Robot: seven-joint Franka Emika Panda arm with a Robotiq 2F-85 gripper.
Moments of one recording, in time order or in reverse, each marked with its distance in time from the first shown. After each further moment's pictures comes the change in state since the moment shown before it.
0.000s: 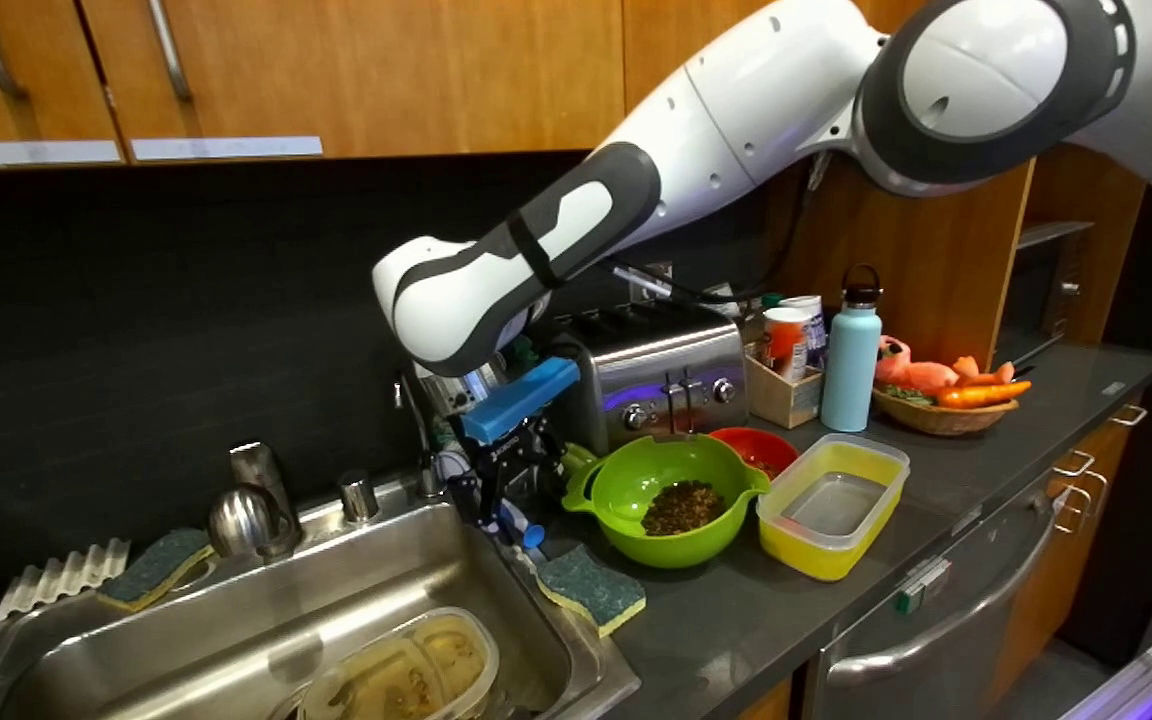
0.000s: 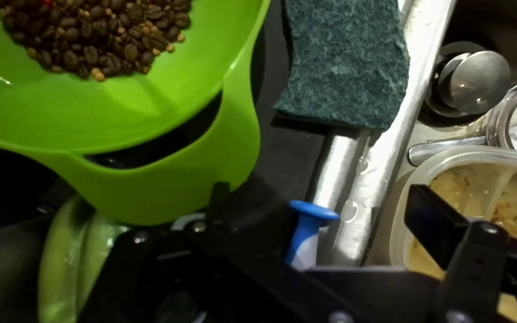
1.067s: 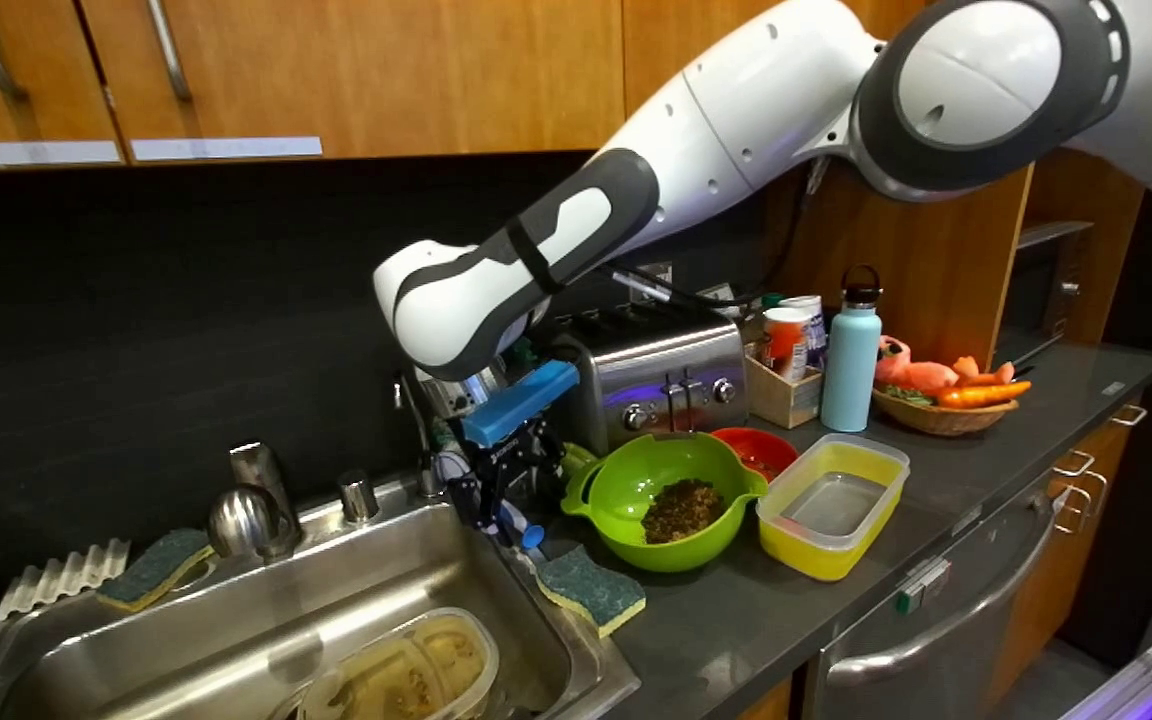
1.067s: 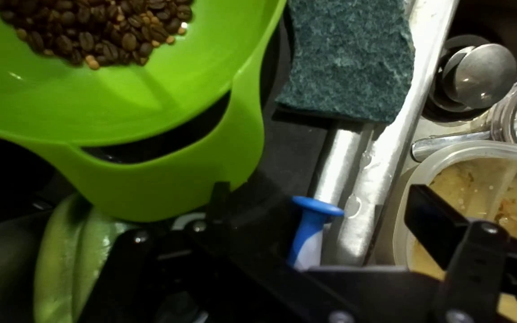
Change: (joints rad) arm 0.001 0.014 -0.004 0.012 -0.001 0.007 0.000
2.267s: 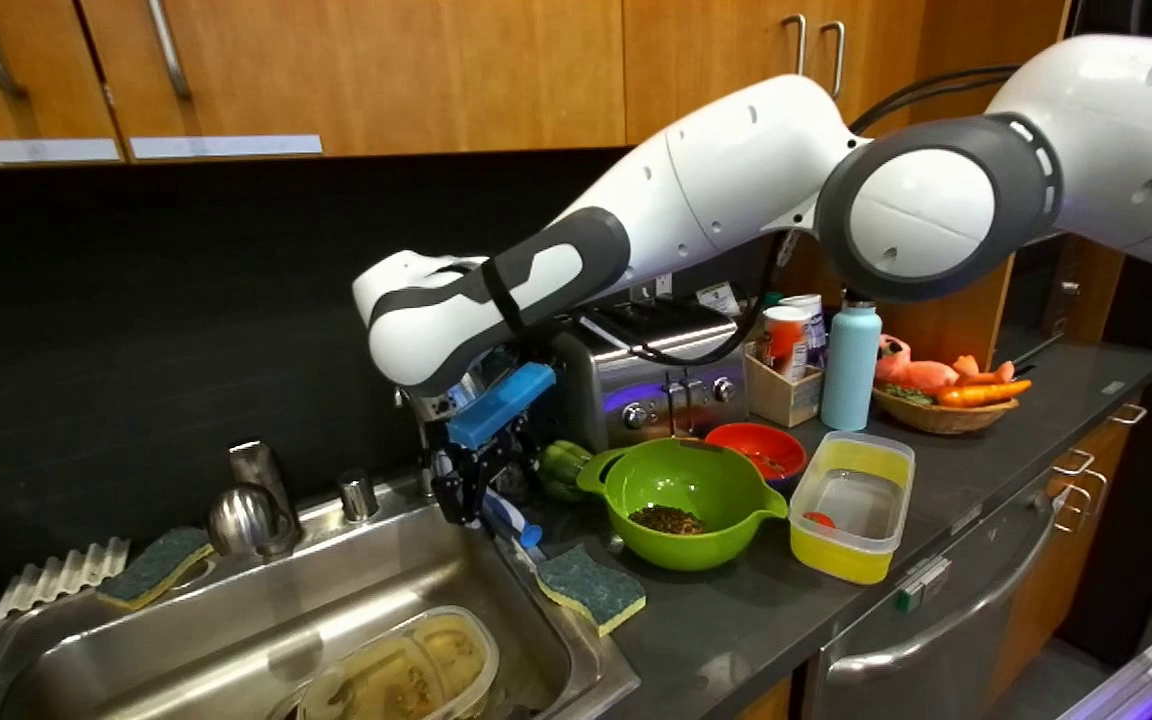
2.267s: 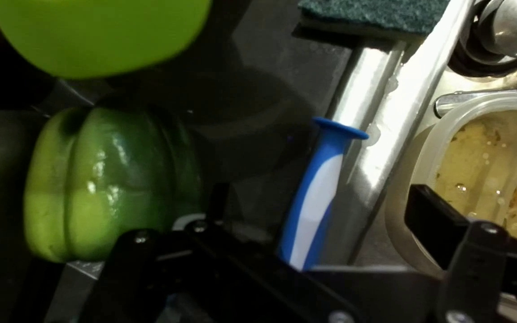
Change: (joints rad) arm 0.054 0.203 -0.067 0.344 -0.011 -0.103 -0.105
